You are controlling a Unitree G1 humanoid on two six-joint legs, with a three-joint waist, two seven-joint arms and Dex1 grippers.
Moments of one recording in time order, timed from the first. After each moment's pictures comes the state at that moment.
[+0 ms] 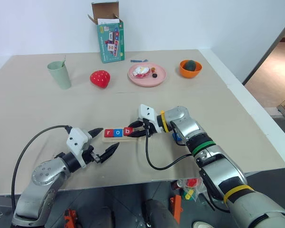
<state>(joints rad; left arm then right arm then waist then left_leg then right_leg) 0.06 0.46 0.07 -0.46 -0.39 0.33 -0.64 -0.98 -0.25 0.35 0.79 -0.01 0.01 1.25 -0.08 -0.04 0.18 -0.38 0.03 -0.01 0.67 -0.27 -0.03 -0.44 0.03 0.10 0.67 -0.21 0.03</state>
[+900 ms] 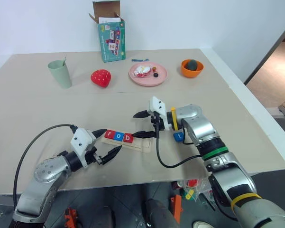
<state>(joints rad) 0.03 0.51 0.04 -0.44 -0.38 0.32 -0.71 -0.84 -0.37 0.23 0.40 0.12 0.24 1.24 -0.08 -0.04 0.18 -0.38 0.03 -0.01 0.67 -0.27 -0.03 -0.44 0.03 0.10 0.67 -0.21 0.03</state>
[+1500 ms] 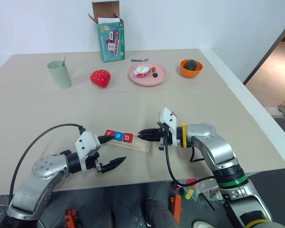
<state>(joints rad) -0.02 0.60 -0.01 -0.46 -0.44 0.36 -0.85 -0.56 -0.43 0.24 -0.05 0.21 0.54 1.03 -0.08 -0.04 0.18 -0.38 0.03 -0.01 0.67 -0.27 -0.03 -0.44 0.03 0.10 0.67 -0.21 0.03</state>
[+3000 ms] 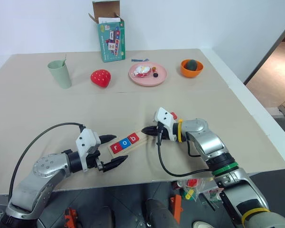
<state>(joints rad) -0.02 0.61 0.00 -0.49 -0.51 0.44 -0.81 -0.68 -0.43 0.30 0.29 0.09 0.30 1.00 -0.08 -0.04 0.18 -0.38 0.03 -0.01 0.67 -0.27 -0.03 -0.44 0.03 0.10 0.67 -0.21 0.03</state>
